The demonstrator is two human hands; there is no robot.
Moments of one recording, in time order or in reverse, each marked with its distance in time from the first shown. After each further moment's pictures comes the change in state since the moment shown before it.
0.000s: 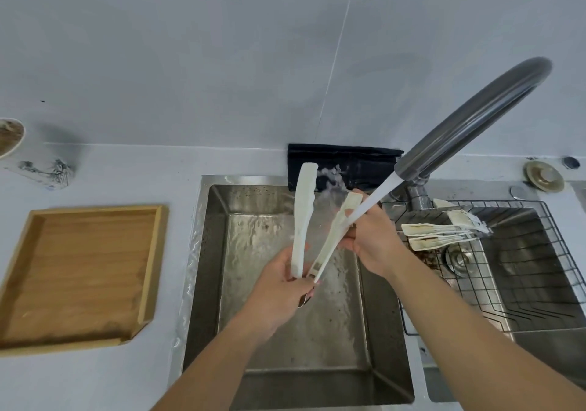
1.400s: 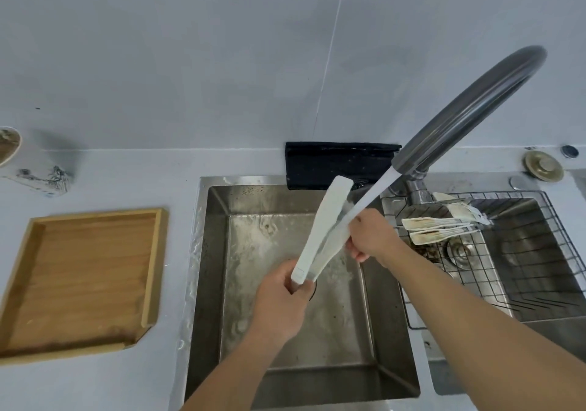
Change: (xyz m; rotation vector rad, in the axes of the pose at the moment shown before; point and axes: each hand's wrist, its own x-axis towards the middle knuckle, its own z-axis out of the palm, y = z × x) left_hand -0.010 -0.019 0.007 0.217 0.207 0.147; right_hand 0.016 0.011 -0.014 -0.758 0.047 0.100
